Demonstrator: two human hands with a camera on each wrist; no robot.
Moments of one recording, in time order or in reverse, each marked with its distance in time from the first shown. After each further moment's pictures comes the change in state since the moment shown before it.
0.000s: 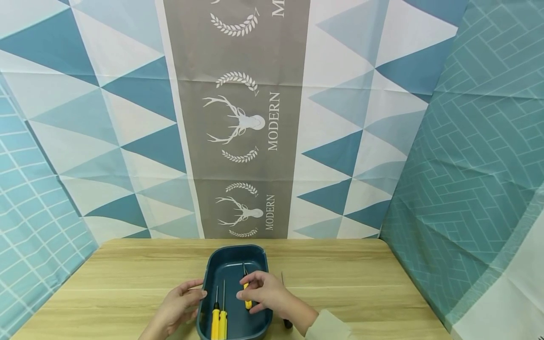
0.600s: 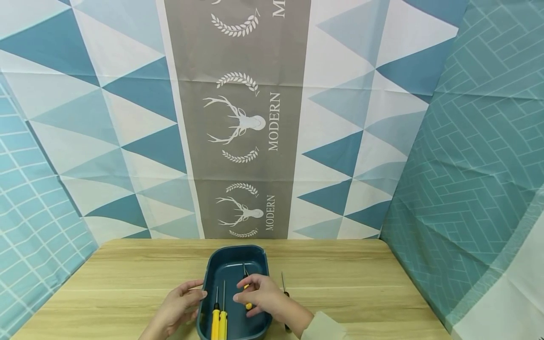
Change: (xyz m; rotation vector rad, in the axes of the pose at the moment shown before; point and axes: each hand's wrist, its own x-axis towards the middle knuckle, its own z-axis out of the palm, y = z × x) left_hand -0.001 0.000 0.000 0.002 -0.006 -0.002; right_hand 0.003 0.004 0.009 0.006 -0.002 0.026
